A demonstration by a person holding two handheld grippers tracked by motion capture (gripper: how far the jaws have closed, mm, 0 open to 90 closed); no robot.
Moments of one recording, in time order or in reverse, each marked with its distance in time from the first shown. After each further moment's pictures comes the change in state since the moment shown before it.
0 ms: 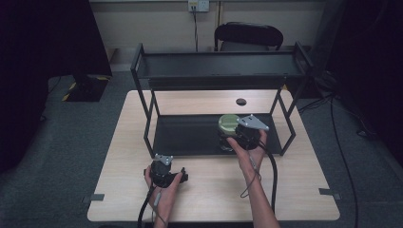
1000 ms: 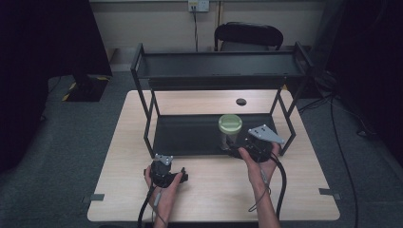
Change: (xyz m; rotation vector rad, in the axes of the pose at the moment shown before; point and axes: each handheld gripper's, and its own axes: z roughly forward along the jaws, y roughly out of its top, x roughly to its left) left arm 0.000 0.000 0.000 0.000 0.000 0.000; right arm -0.005 -0.012 -0.051 -0.054 0.006 0.064
